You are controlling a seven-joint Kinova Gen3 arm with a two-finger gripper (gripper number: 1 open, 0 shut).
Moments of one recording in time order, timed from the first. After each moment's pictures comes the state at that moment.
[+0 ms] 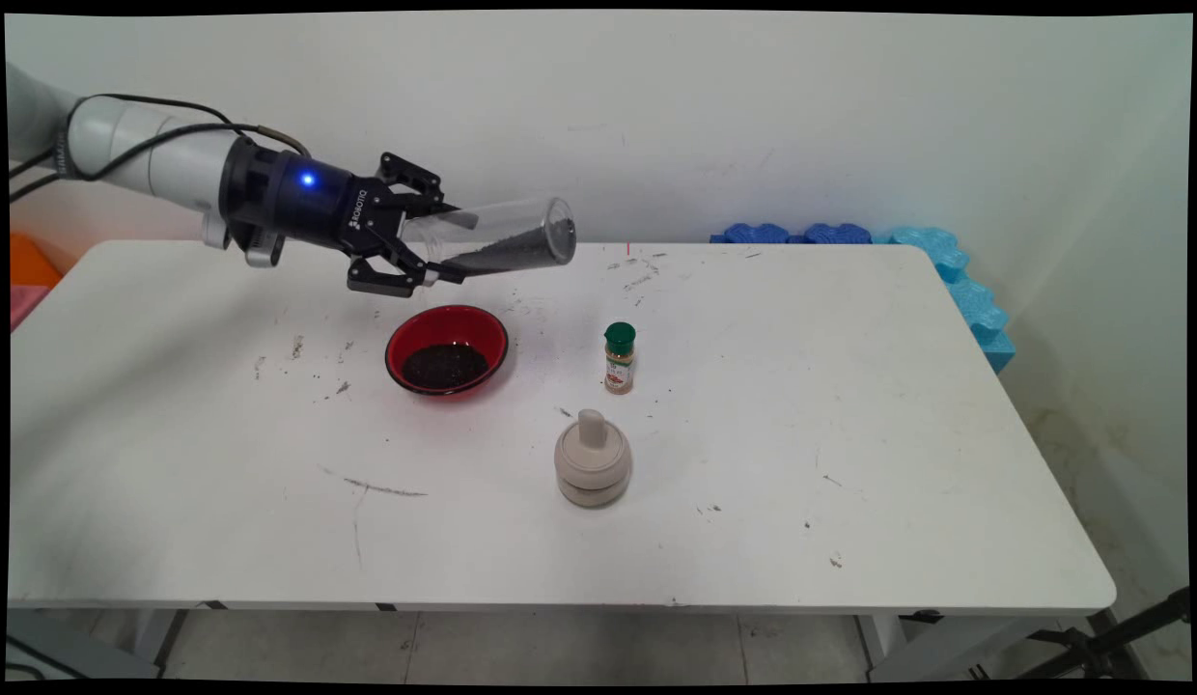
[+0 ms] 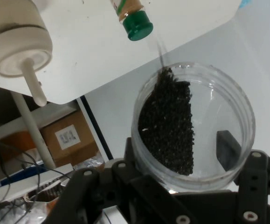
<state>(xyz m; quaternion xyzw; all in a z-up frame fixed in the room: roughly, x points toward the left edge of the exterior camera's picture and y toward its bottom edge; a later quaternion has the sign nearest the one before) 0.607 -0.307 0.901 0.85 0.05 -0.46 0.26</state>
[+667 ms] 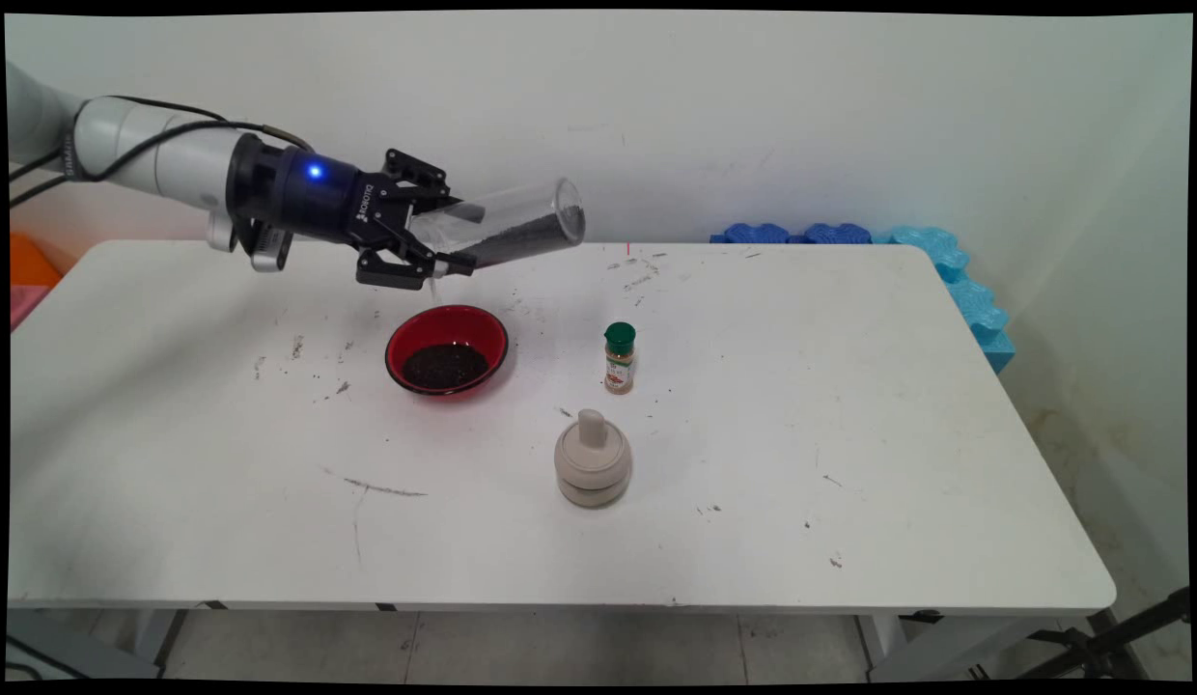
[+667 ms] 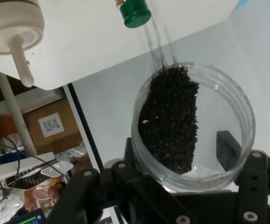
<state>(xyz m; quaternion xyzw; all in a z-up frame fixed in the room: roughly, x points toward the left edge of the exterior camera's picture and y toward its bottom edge) 0.601 -0.309 0.902 0.83 0.09 -0.48 0.25</state>
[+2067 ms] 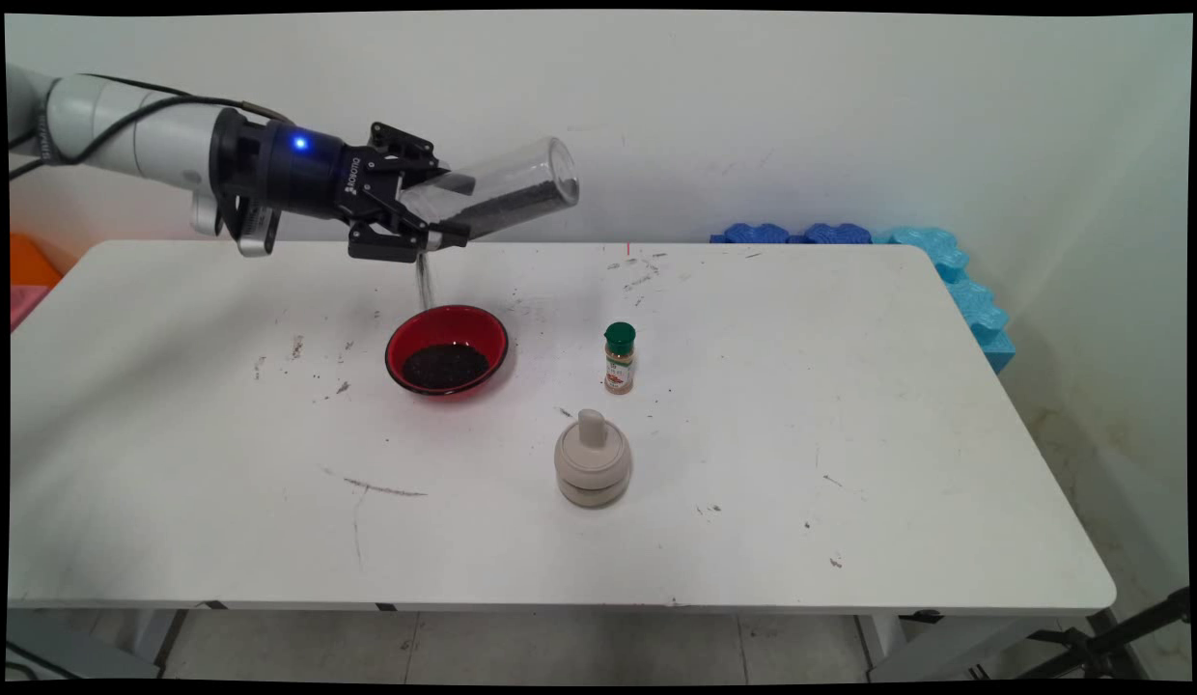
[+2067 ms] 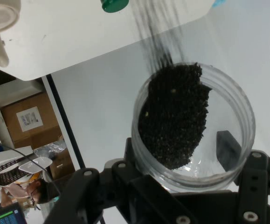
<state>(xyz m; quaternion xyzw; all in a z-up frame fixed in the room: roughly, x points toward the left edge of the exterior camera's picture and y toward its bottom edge) 0.606 -0.304 0.922 0.82 0.12 -0.48 0.27</state>
